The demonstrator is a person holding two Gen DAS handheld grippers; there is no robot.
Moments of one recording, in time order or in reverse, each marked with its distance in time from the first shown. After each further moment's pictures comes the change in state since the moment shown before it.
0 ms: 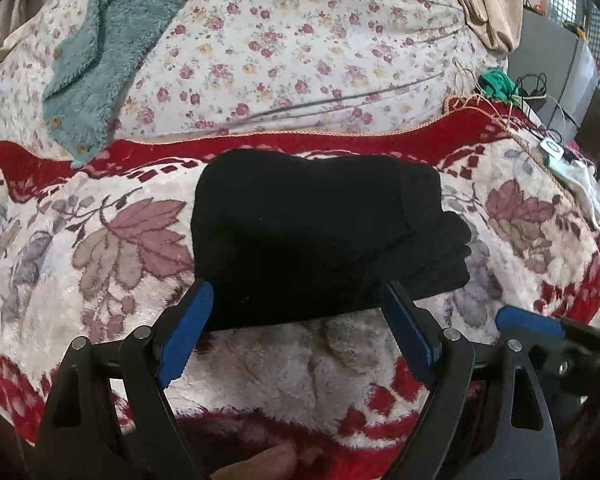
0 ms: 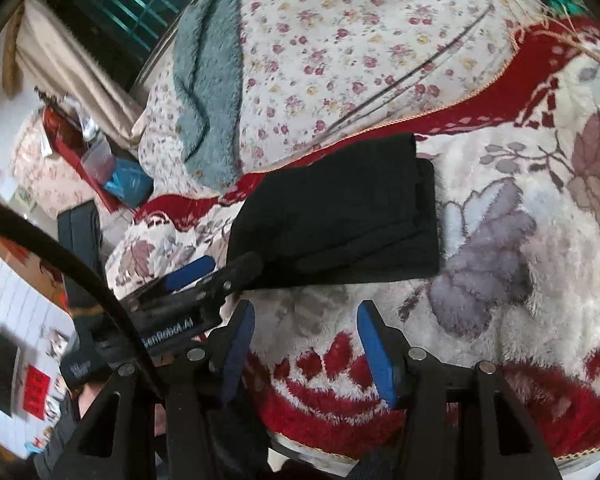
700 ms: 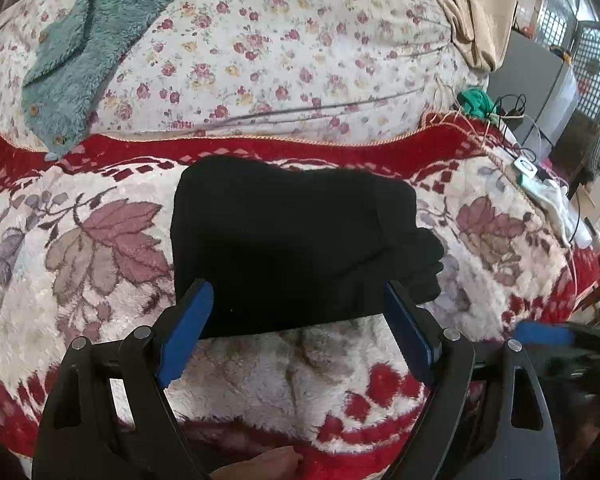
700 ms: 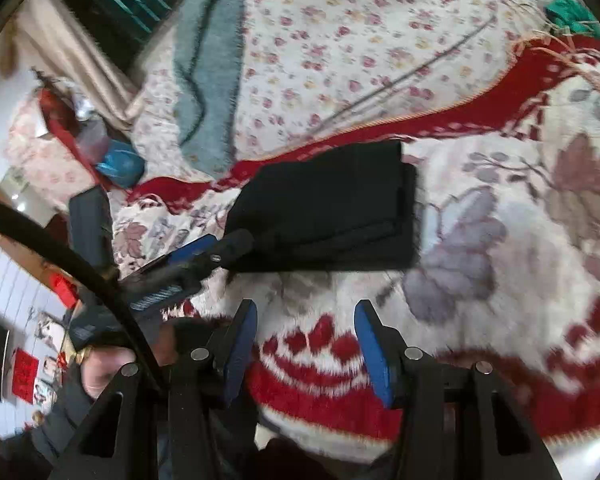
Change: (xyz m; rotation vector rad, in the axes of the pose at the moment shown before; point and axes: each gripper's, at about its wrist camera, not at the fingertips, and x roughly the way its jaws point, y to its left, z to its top) left arm 0.000 0.012 0.008 -0.051 -0.010 -0.135; right arm -0.036 0.013 0.006 -0.044 0.080 -0.085
